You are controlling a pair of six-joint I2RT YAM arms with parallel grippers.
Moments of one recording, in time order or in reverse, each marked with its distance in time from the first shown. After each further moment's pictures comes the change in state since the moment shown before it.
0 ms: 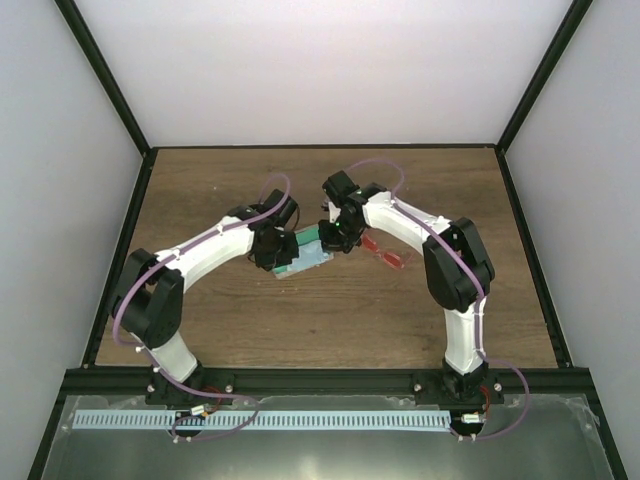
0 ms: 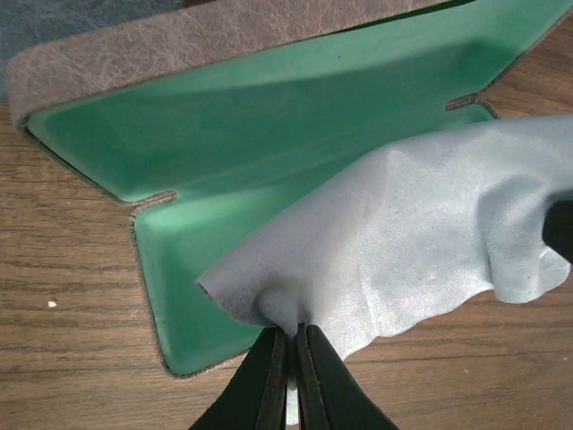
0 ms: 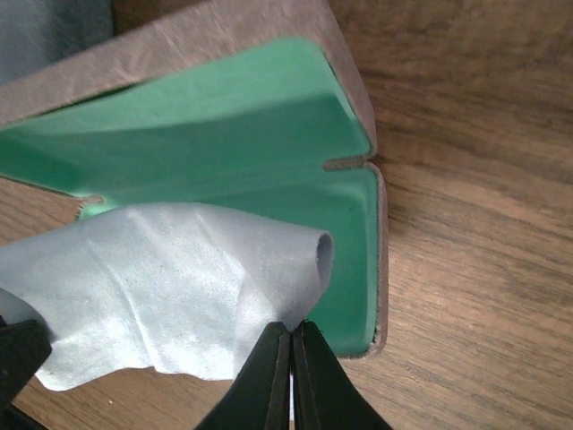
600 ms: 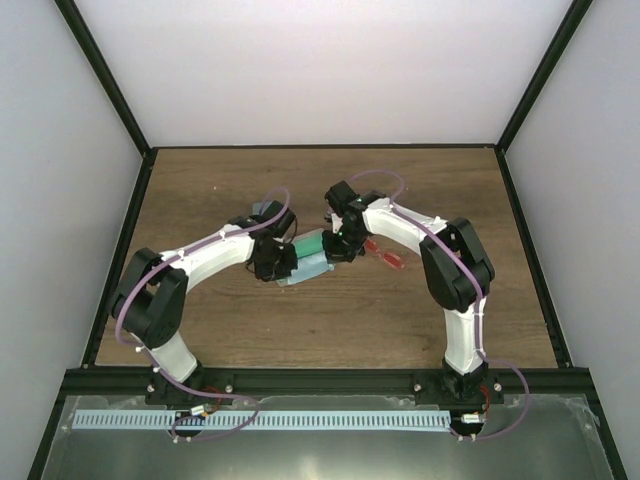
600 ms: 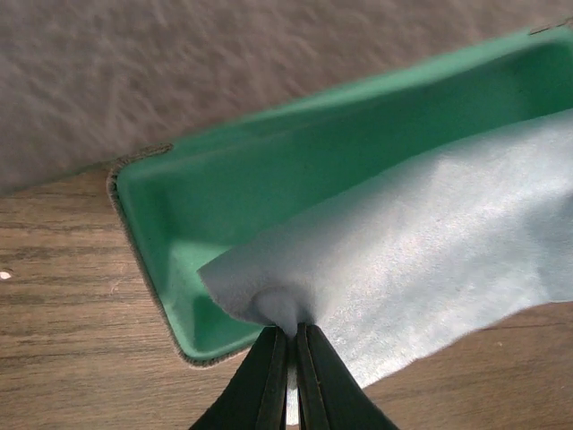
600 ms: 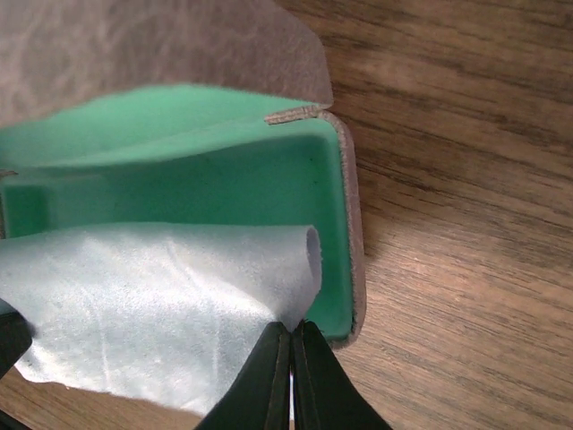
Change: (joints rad) left arm -0.001 0.000 -0.101 0.054 0.084 -0.001; right arm 0.000 0.000 -0.089 0.007 -0.010 -0.015
